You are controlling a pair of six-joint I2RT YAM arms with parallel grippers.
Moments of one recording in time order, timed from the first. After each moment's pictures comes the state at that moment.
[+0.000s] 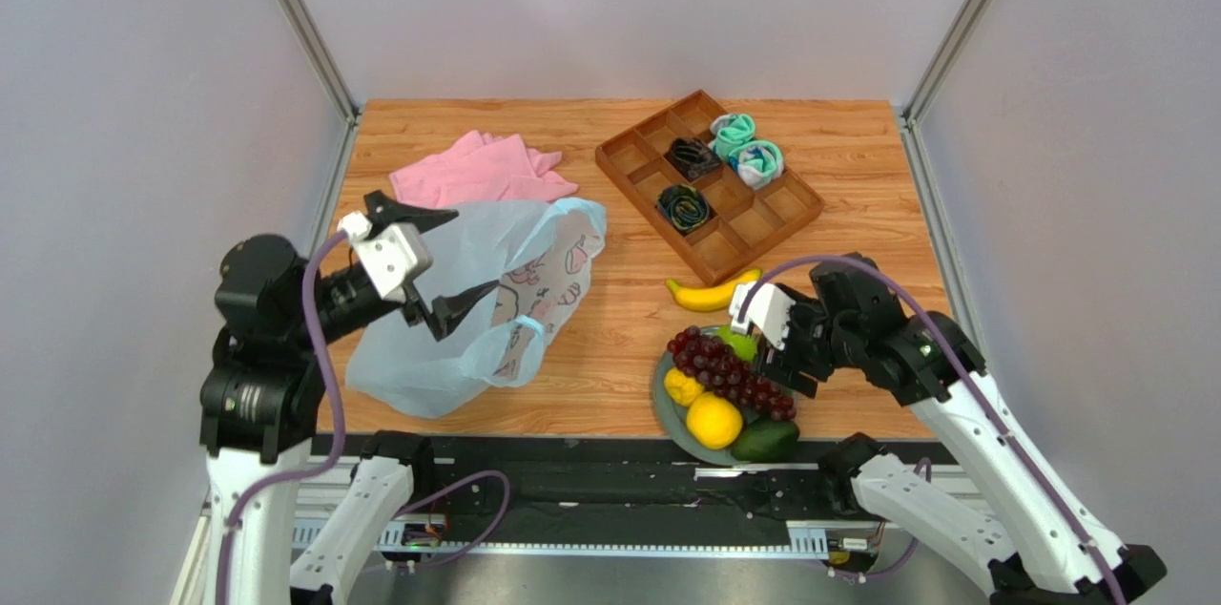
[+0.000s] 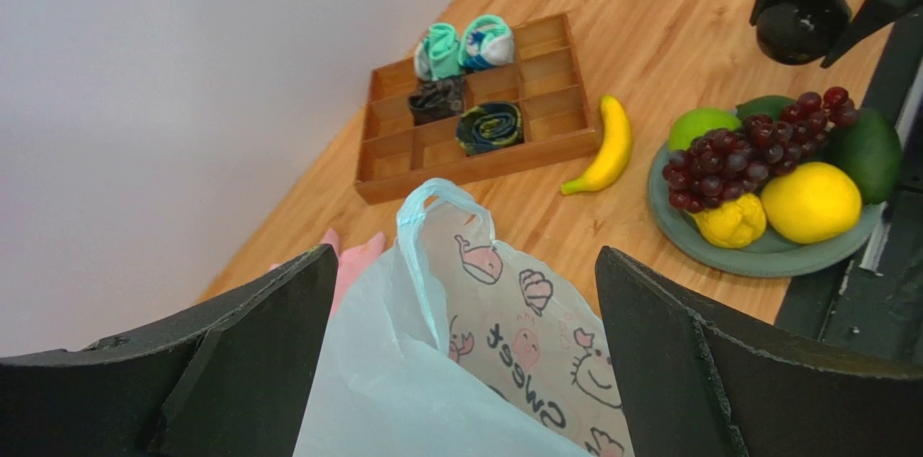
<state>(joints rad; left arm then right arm) -0.12 0.62 1.21 -0.68 0.80 0.43 0.60 0.76 0.96 -1.13 -0.17 -0.72</state>
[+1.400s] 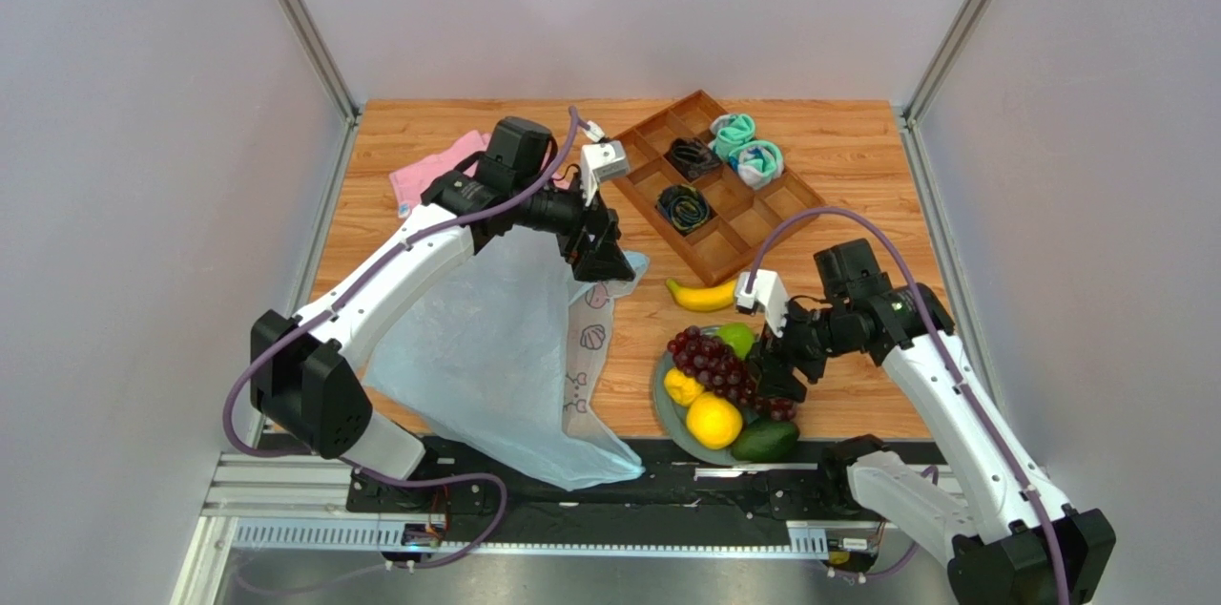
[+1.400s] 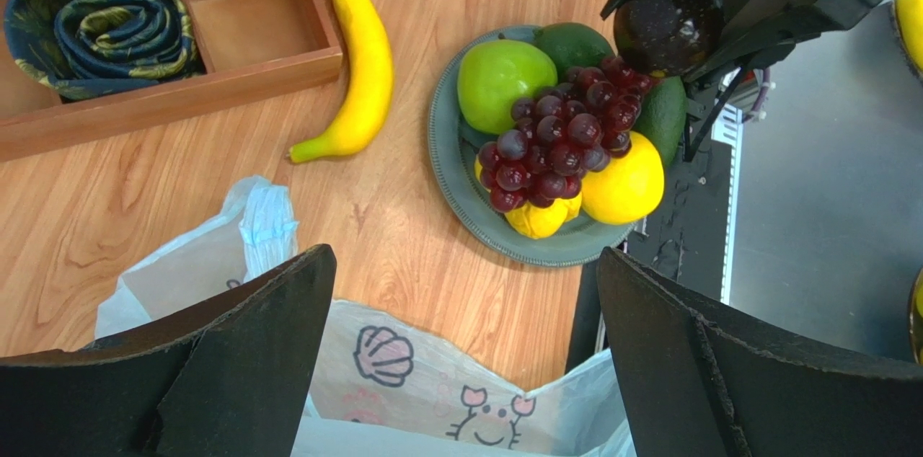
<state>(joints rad) -0.55 1.51 1.39 -0.59 0.84 0.22 0.29 0.93 0.88 -1.15 -0.55 -0.75</state>
